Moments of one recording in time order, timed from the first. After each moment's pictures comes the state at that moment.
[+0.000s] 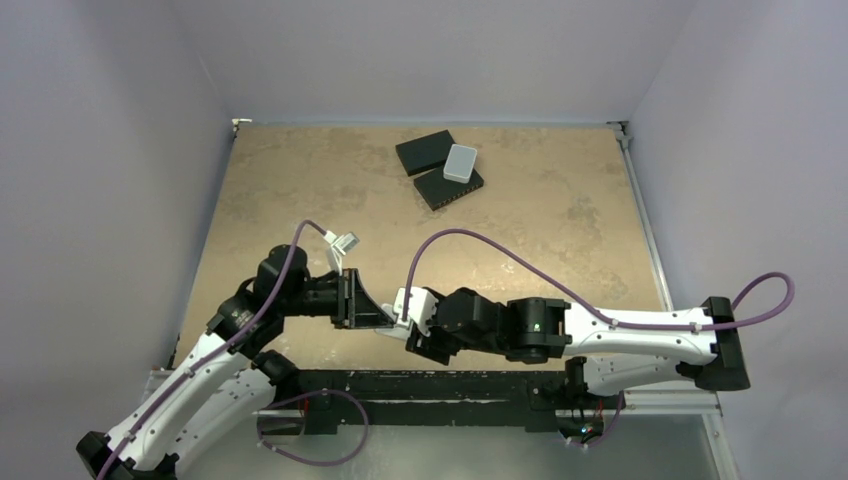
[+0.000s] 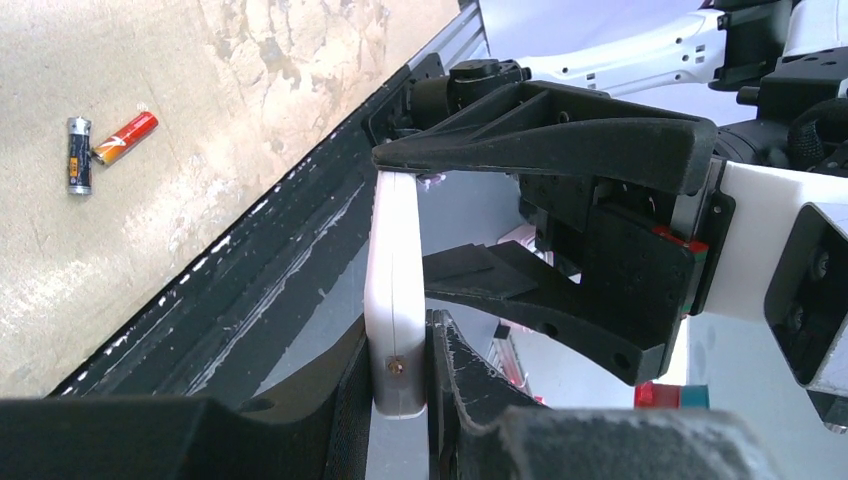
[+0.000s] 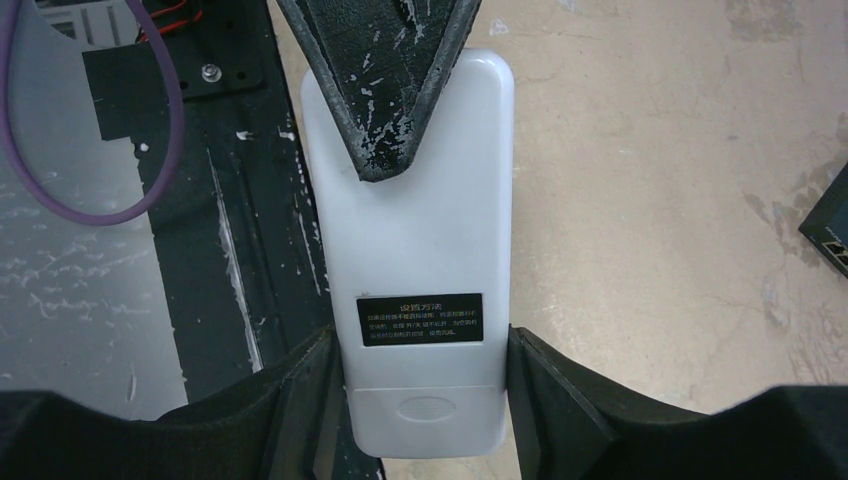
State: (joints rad) left arm -0.60 0.61 0.64 -0.49 0.72 -0.86; right arm 1.44 1.14 0.99 -0.50 0.23 -0.03
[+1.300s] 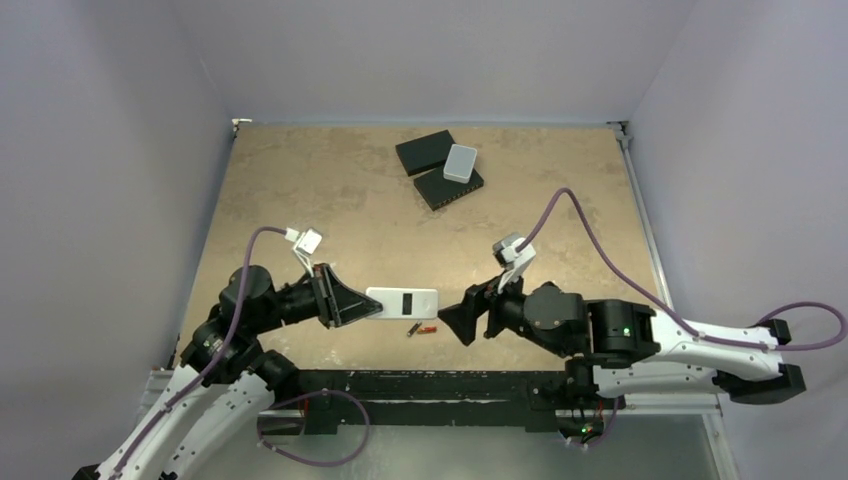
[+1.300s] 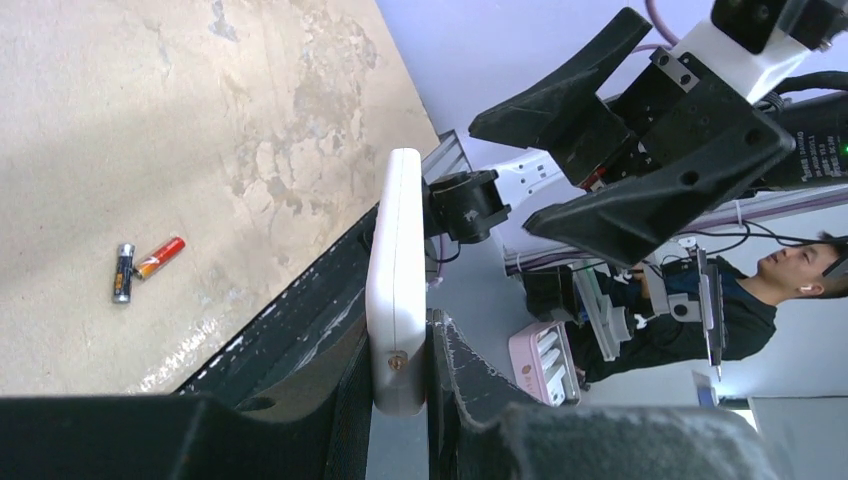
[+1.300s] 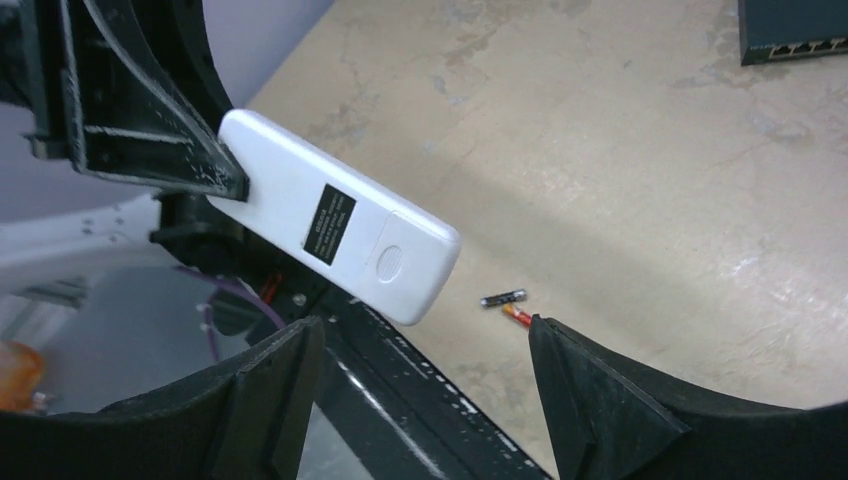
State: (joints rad) left arm -0.60 0.41 0.64 -0.43 0.53 -0.90; right arm 1.45 0.79 0.95 -0.55 0.54 0.59
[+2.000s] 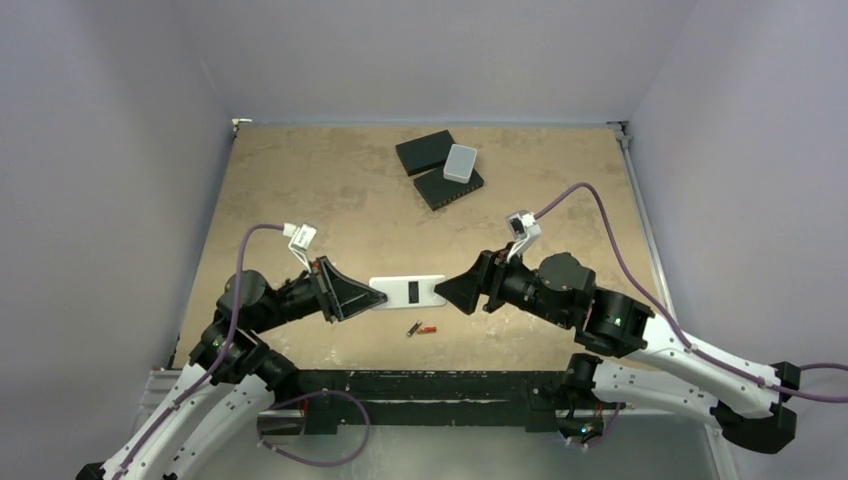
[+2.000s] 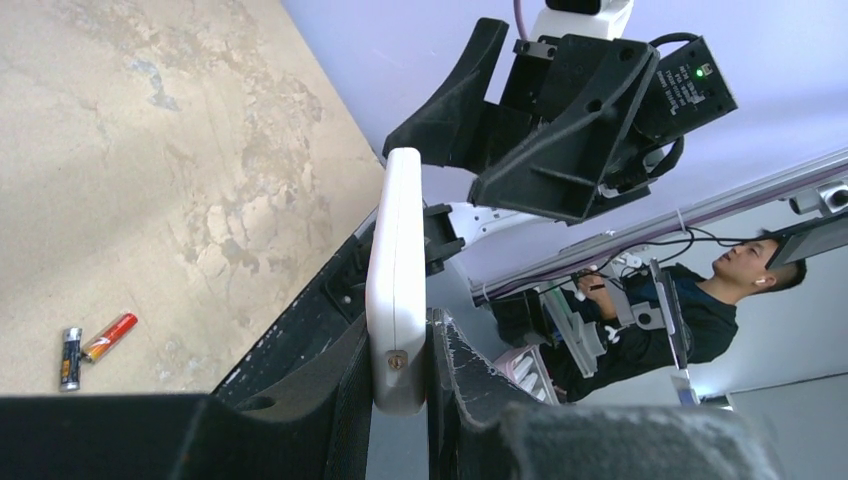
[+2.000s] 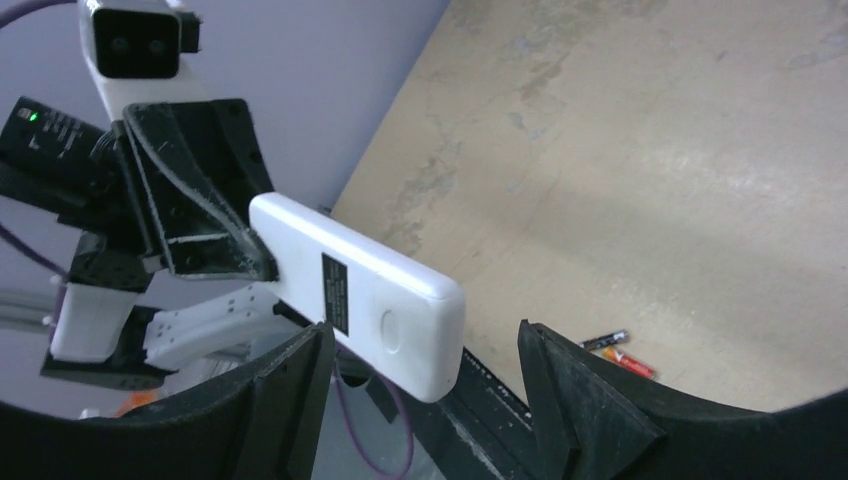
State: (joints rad) left arm -0.60 0.39 0.57 -0.19 0.54 -0.97; right arm 1.09 0.74 0.85 -0.35 0.16 0.79
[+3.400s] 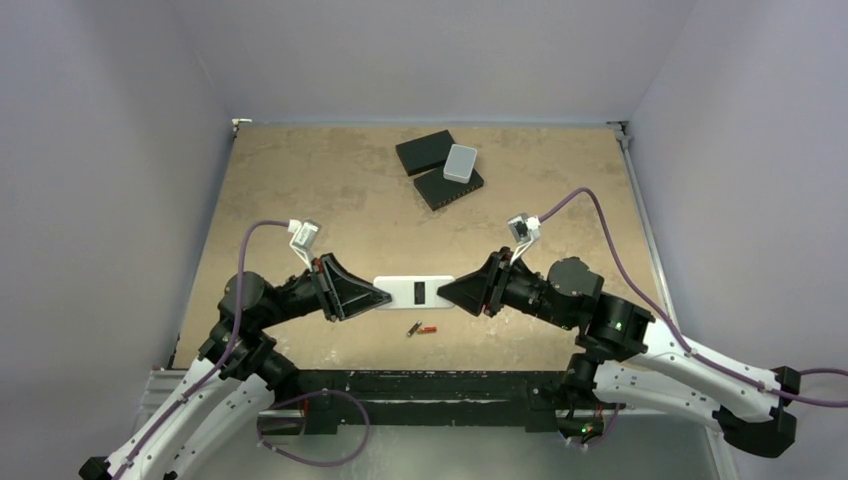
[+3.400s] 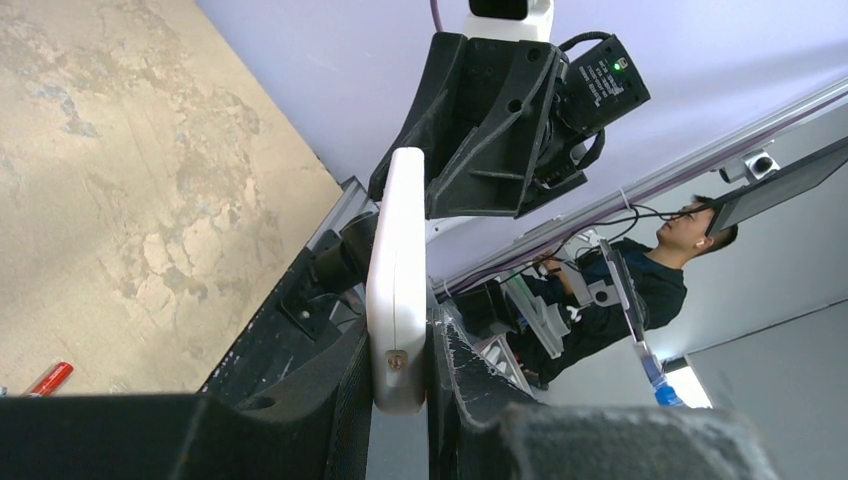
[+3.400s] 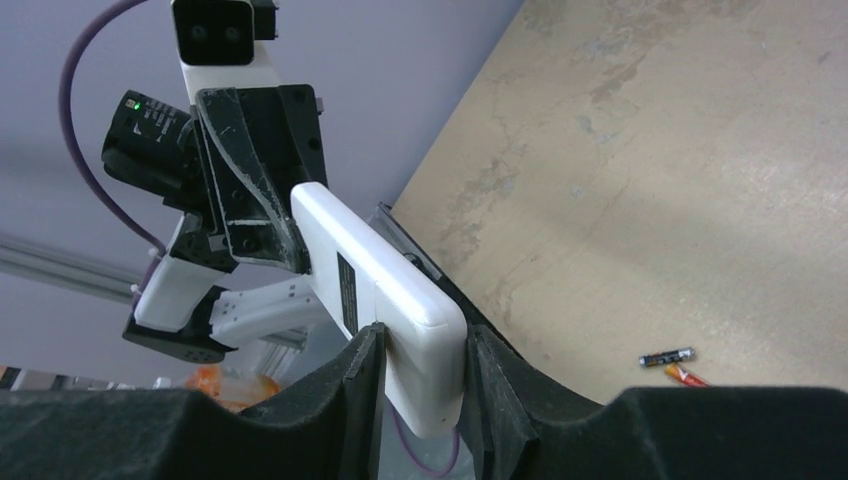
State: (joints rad) left arm -0.60 0.42 0.51 0.04 0.62 -1.04; right arm 1.09 0.70 0.78 -0.21 0.04 0.83
